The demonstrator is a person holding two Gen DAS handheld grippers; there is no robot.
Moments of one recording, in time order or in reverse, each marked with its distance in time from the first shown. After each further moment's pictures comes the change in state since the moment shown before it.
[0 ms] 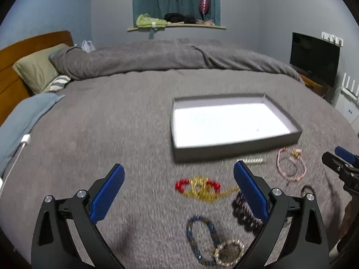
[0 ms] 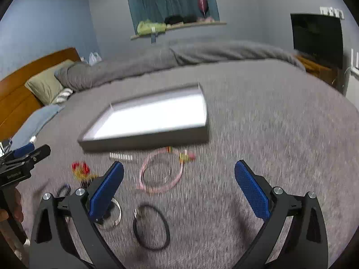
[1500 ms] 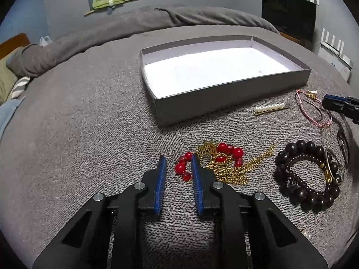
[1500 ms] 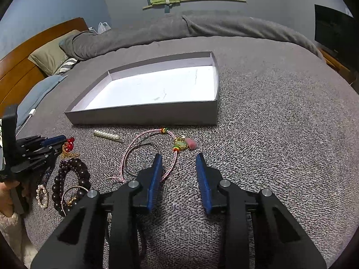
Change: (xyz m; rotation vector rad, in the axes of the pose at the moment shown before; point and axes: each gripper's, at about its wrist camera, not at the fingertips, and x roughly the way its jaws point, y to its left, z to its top) left arm 0.097 0.014 -0.039 0.208 0.195 -0.154; right arm 0.063 -0.009 -0.014 -0.080 0.222 0.083
